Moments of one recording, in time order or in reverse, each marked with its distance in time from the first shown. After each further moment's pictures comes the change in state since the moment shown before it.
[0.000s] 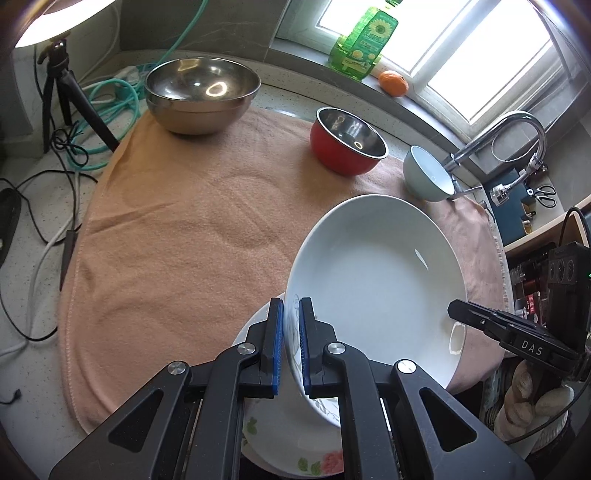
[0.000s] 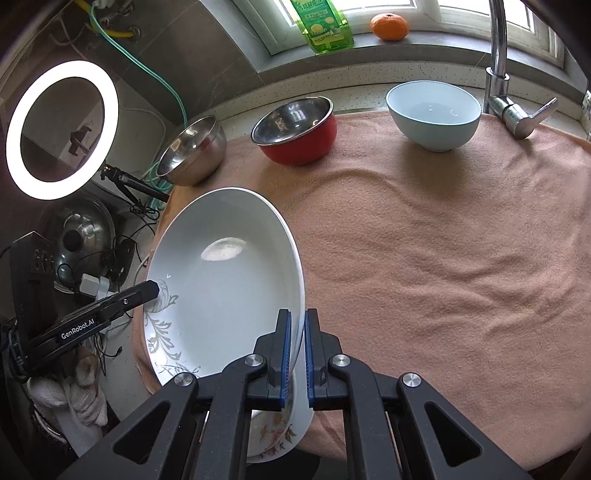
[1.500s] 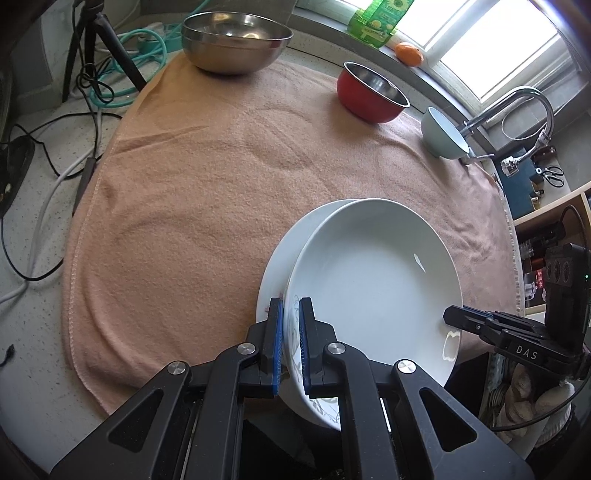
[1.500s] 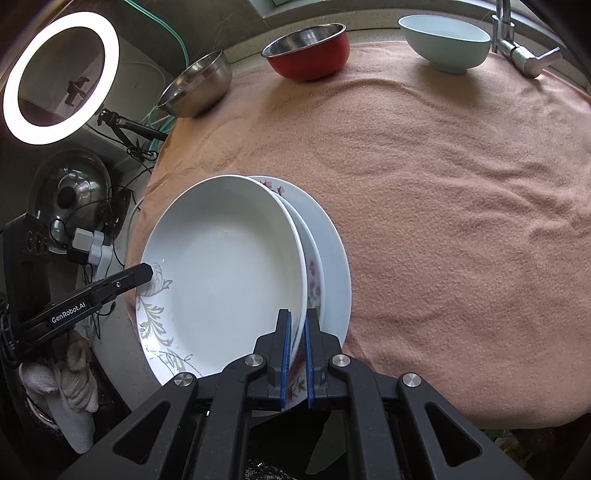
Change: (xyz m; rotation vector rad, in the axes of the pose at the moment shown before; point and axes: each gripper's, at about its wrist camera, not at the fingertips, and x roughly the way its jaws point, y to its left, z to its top) left arm 0.003 0.027 -0.052 -0.023 0.089 0.016; right arm 0.031 0.010 -0.055 -0.001 0.136 -0.003
